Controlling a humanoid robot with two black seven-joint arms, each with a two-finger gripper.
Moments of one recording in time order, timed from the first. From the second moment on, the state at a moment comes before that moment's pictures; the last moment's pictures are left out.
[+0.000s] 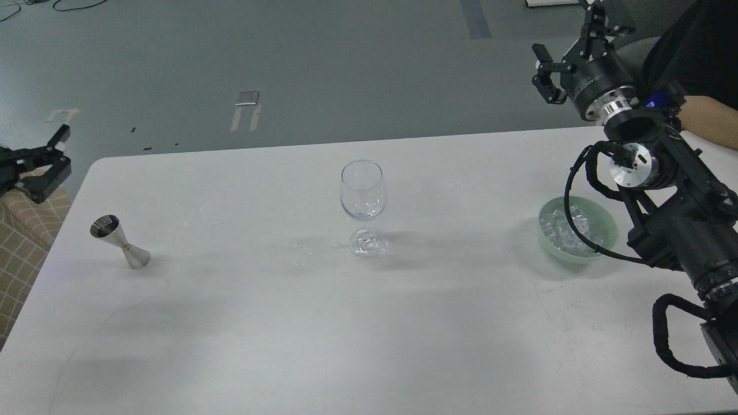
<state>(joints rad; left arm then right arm) -0.14 1.26 -0.87 -1.48 -1.00 -0.49 -0.13 0.78 -0.15 1.28 0.70 -0.67 0.25 0.20</state>
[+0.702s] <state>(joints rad) 0.20 1.05 -0.86 -1.51 -1.02 -0.49 -0.18 0.77 -0.15 1.21 0.70 -0.68 0.22 0.20</state>
